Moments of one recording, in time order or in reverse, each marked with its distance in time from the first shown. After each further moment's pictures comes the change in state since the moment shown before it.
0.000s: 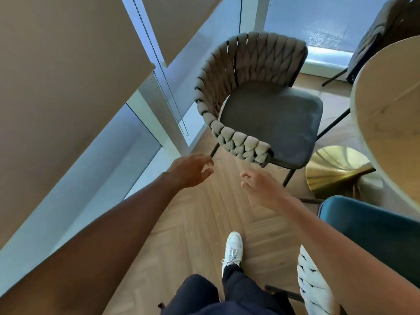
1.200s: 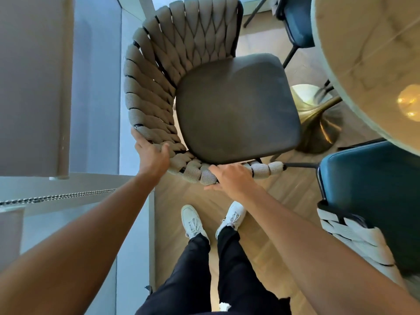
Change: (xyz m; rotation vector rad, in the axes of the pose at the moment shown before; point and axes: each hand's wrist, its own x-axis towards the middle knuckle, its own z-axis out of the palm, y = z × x) left_hand 0.299 -0.095 -0.012 -0.666 0.068 -0.431; right_hand 0.221 0.005 0.014 -0.254 0.302 0.108
